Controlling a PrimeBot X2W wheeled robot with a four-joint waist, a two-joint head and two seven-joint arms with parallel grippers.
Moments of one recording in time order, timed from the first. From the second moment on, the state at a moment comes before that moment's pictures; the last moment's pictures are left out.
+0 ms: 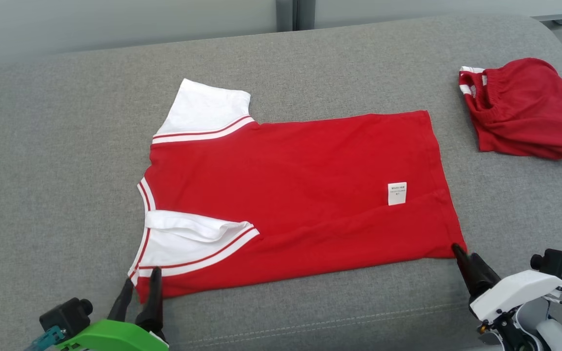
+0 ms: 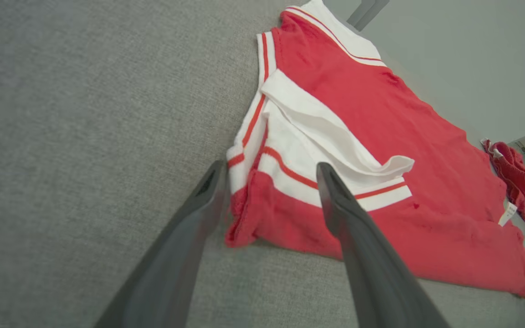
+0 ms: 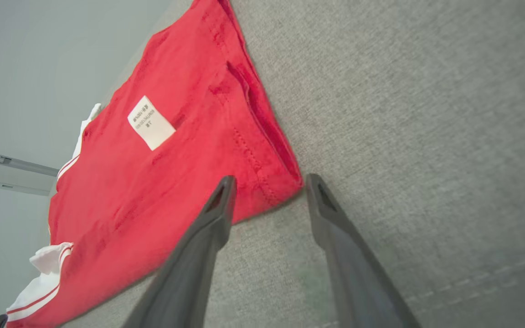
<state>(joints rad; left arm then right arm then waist) 0.05 0.10 -0.24 0.25 -0.85 0.03 -0.16 -0.06 -0.27 0.33 0.48 1.03 0.11 -0.08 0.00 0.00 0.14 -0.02</state>
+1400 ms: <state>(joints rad) -0.75 0.23 -0.36 0.38 -0.60 0.08 0.25 -0.53 -0.44 0.47 0.17 0.73 0.07 0.07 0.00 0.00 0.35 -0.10</state>
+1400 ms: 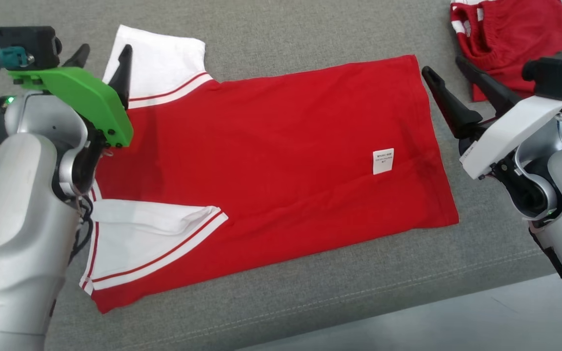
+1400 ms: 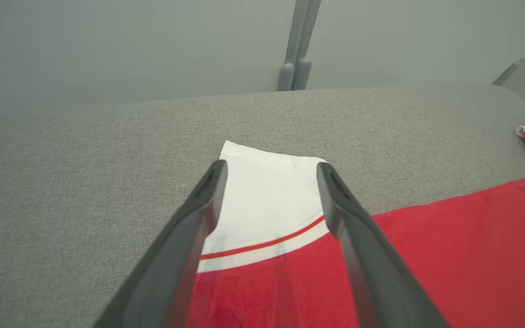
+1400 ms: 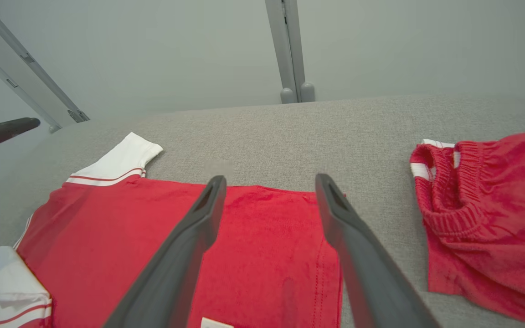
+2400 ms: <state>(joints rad) -1.01 0.29 -0.33 0.71 -0.48 0.10 0.29 -0.57 -0.40 0.46 0.15 0.73 0.07 0.05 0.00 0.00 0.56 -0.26</state>
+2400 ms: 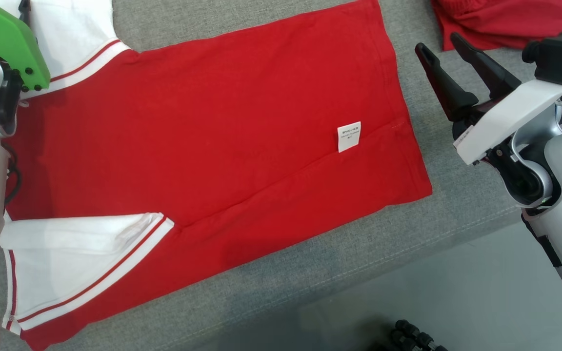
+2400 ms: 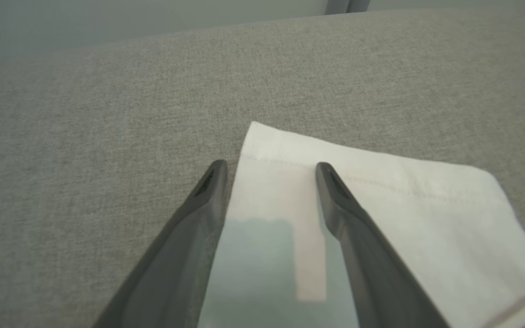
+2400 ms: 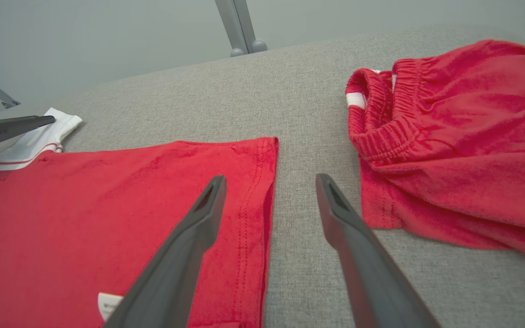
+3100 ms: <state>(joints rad) -1.08 0.26 -0.36 0.83 -0.46 0.08 0.20 -0.59 -0.40 0.46 0.18 0.73 0.08 0.03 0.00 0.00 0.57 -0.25</state>
